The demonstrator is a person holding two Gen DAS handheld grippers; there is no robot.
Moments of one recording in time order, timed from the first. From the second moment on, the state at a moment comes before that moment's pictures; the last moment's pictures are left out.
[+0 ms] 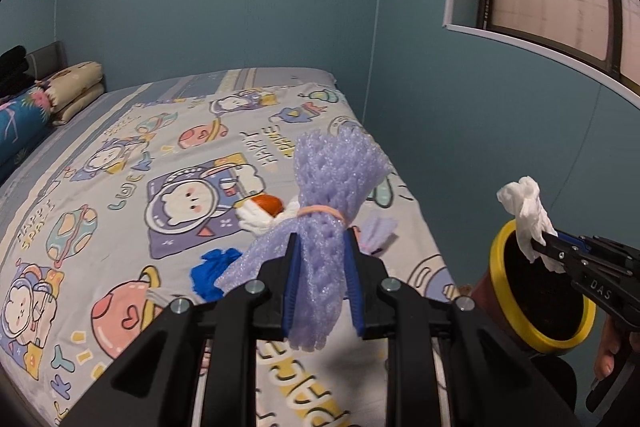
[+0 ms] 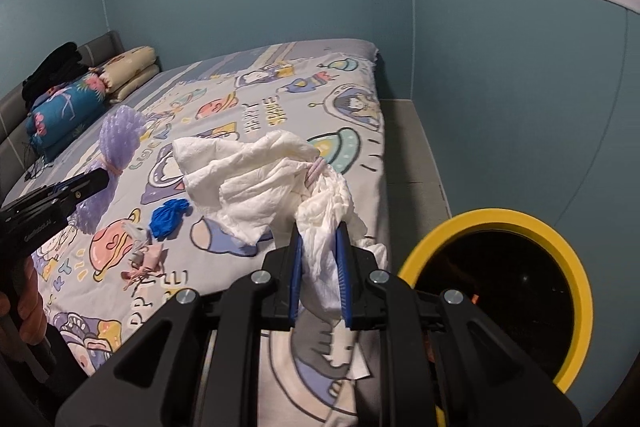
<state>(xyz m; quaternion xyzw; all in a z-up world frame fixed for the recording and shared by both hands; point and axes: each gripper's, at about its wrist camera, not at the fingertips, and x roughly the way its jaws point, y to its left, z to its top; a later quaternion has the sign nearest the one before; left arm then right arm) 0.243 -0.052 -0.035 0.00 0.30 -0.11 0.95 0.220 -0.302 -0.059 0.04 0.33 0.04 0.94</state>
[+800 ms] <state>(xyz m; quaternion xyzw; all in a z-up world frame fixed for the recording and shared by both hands) 0.258 -0.175 -0.032 0.01 0.31 -0.22 0.92 0.205 -0.416 -0.063 0.07 0.33 -0.06 0.94</state>
